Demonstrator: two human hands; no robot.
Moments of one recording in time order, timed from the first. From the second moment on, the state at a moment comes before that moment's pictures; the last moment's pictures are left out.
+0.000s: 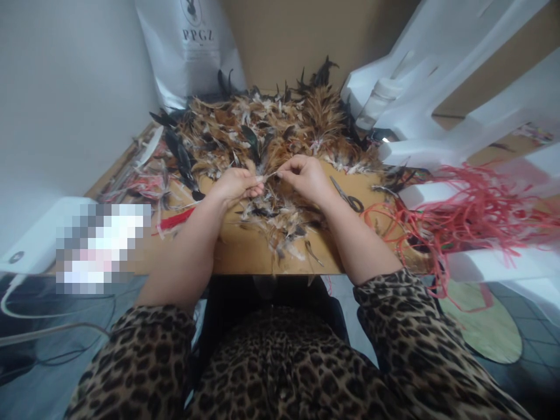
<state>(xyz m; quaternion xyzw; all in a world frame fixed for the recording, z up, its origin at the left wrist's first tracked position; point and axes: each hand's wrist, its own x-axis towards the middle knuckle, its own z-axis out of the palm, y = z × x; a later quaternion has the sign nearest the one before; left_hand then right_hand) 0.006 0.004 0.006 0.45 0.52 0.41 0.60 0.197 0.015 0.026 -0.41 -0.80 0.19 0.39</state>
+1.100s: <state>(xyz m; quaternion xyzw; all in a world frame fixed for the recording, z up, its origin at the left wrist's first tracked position) 0.029 -0.009 0.014 0.54 0.47 0.48 0.51 0.195 0.033 0.001 -0.39 -0.71 0.42 0.41</state>
